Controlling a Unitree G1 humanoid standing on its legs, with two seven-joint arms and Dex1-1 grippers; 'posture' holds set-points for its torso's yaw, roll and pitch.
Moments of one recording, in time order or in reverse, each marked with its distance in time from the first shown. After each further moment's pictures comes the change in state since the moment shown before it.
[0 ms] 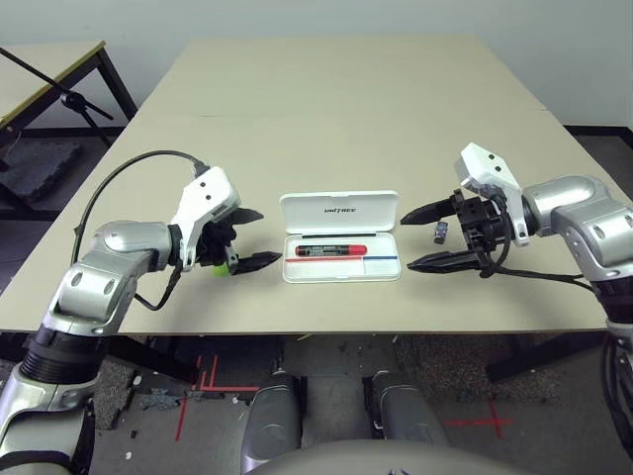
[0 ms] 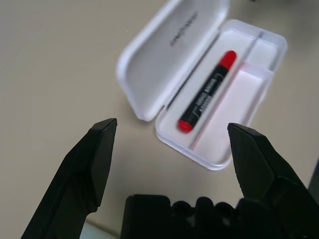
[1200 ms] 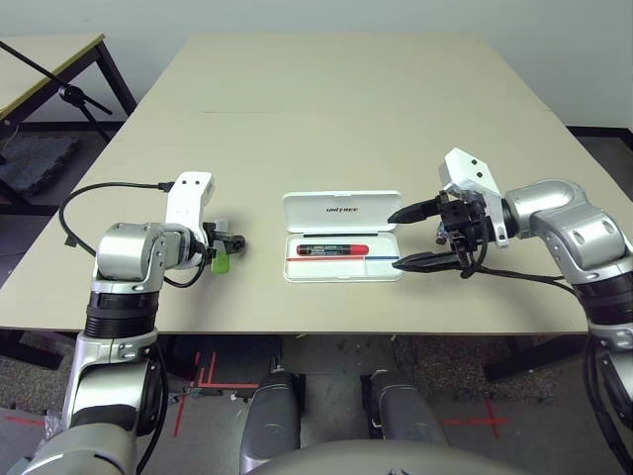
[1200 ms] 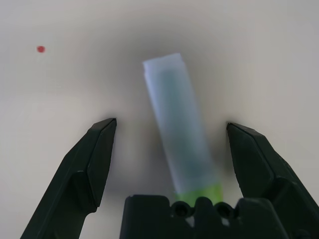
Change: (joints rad) left arm -0.178 -0.254 0.119 0.237 0.099 0.687 0.663; right arm 0.000 0.045 0.033 0.012 -0.024 -0.057 -0.056
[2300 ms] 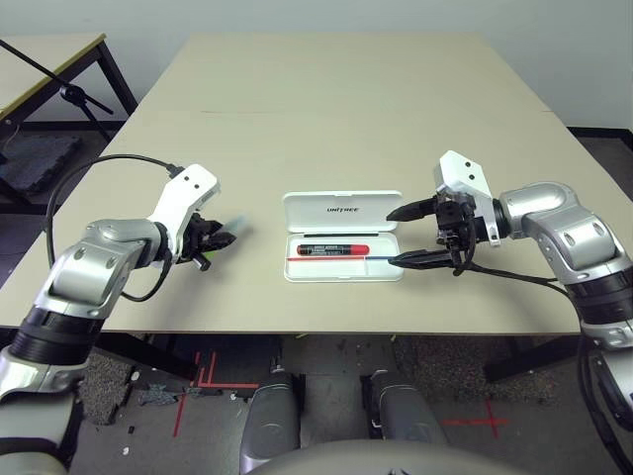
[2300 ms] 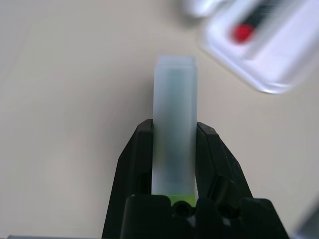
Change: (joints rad) left arm 0.188 0.445 -0.238 -0.219 -0.066 -0.608 -0.700; right arm -0.002 0.023 0.012 0.035 -0.033 -0.021 -0.030
